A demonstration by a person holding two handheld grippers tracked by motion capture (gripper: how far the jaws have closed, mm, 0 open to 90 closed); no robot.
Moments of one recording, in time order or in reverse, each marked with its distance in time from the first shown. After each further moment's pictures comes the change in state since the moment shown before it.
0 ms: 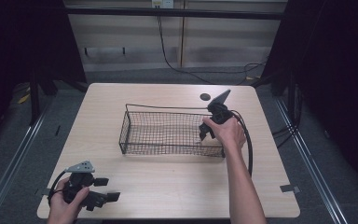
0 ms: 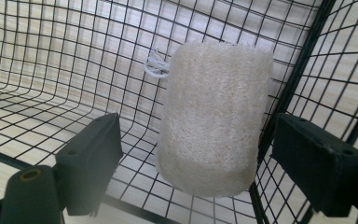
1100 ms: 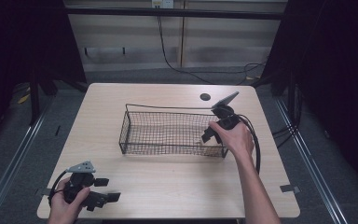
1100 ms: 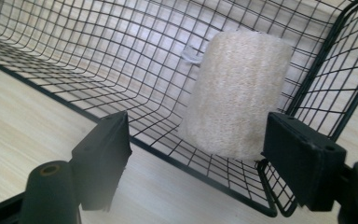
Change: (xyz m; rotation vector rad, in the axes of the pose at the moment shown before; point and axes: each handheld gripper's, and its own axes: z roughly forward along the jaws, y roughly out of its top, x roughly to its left) left arm 0.000 0.000 0.002 0.013 0.001 0.006; right arm 0.002 -0.035 -0.023 -0.141 0.090 -0.134
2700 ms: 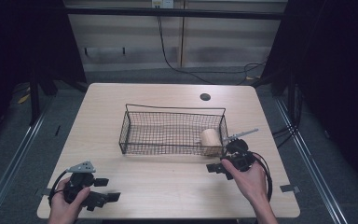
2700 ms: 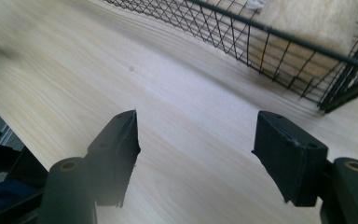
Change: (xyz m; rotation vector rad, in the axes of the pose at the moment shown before) left arm 0.001 -0.001 0.000 -0.001 0.011 -0.008; right arm 0.017 -0.118 -0.004 -0.244 0.115 -0.135
